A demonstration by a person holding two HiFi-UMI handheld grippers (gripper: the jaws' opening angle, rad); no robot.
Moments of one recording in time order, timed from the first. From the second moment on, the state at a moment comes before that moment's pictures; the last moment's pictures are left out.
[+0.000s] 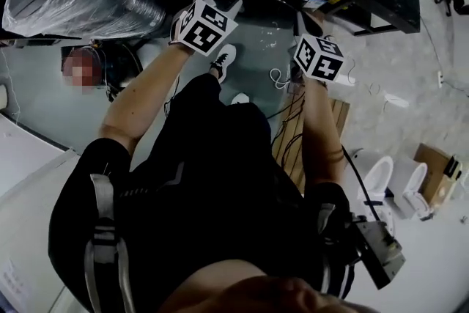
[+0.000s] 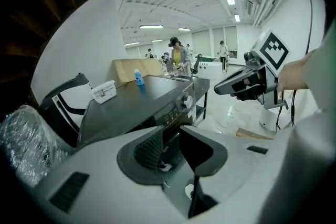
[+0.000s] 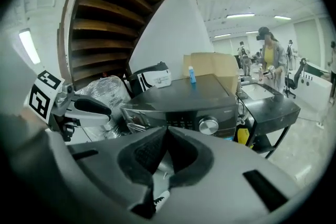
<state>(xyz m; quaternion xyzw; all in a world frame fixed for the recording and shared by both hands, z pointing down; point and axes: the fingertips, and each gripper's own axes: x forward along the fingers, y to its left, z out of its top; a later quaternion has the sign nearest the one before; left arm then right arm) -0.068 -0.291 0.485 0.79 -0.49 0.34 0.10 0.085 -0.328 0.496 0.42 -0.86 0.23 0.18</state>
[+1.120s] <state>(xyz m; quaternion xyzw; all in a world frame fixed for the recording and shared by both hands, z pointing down) -0.232 -0.180 0.284 0.75 -0.65 0.12 0.08 0.037 -0.260 0.295 0.41 -0.90 0.12 0.09</state>
